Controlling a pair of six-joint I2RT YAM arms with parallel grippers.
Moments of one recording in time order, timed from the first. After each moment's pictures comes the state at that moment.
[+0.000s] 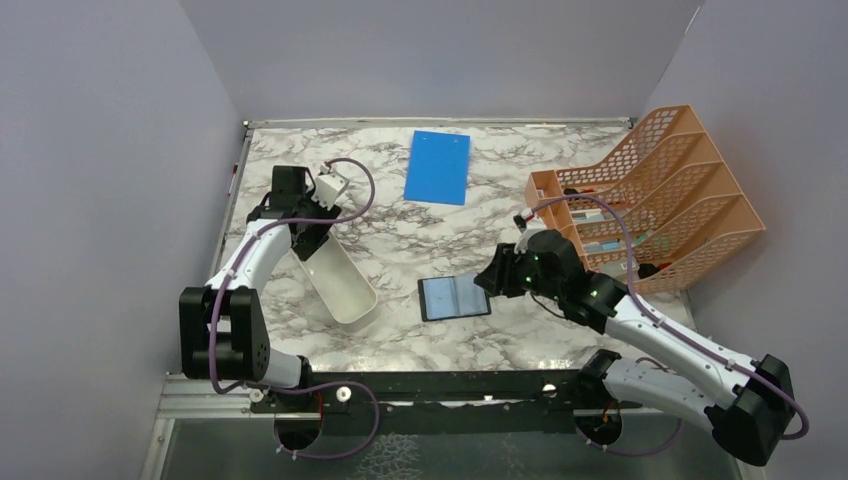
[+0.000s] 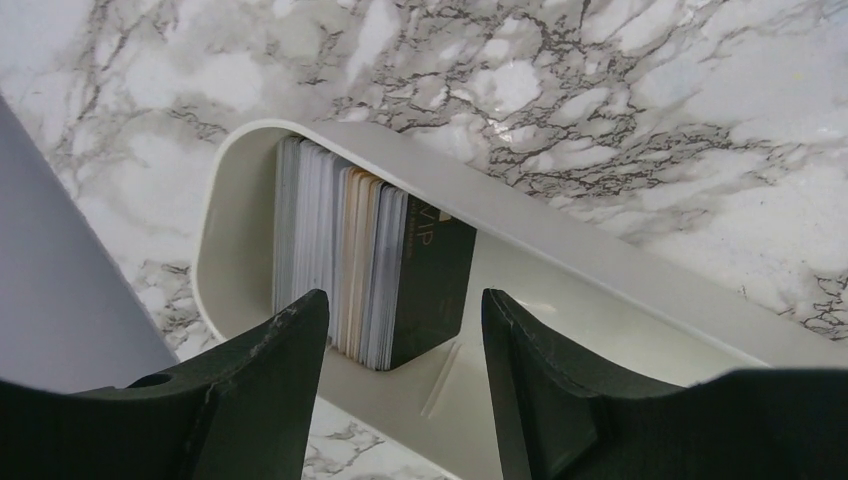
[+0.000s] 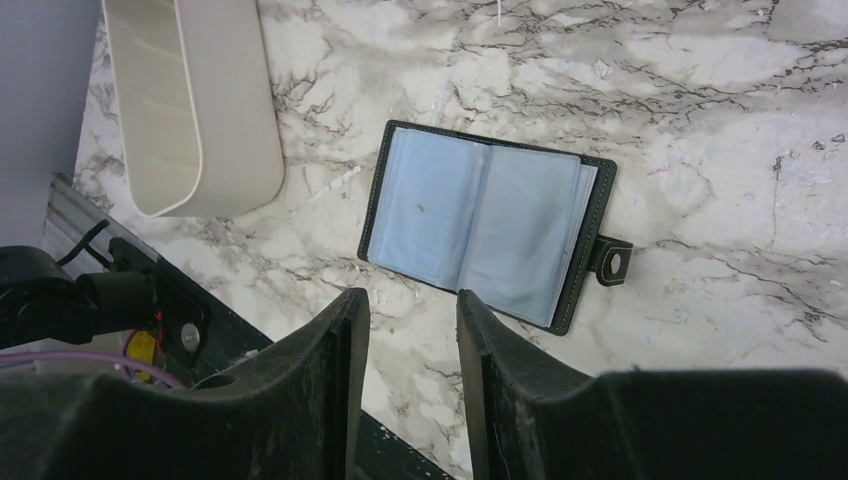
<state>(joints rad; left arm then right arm) -0.03 1.40 0.98 -0.45 0.08 0.57 0.75 0.93 0.64 -0.29 -0.03 0.60</state>
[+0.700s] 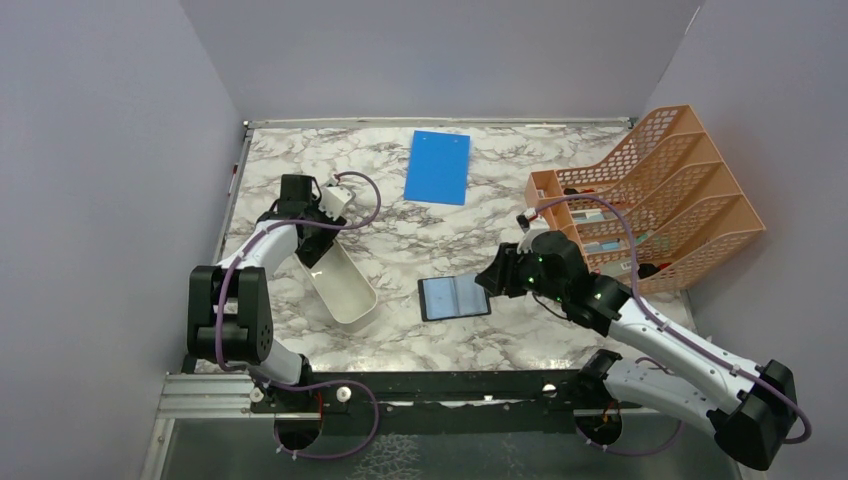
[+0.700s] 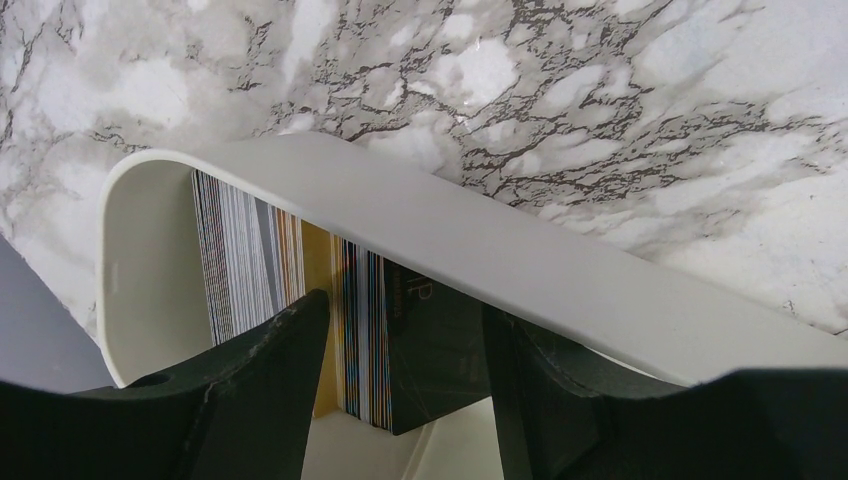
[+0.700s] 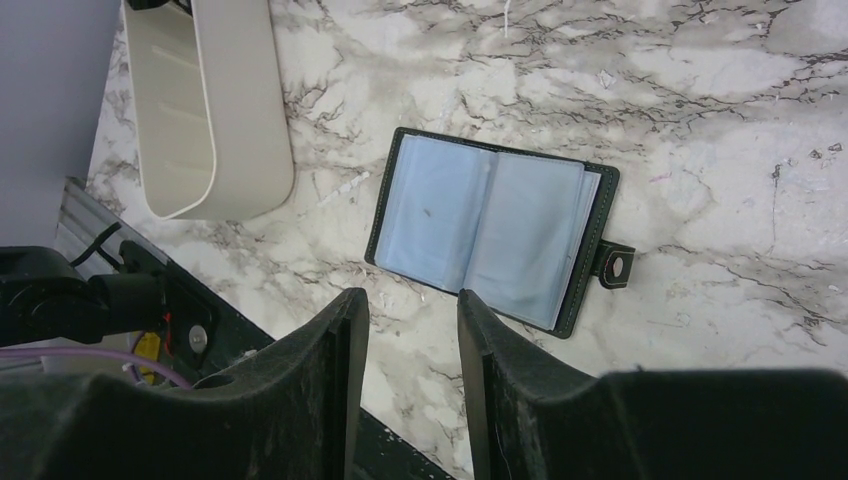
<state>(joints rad) -0.03 1.51 0.90 -0.33 0.09 0.65 0.75 0.90 0.64 -0.29 -0.03 0.60</state>
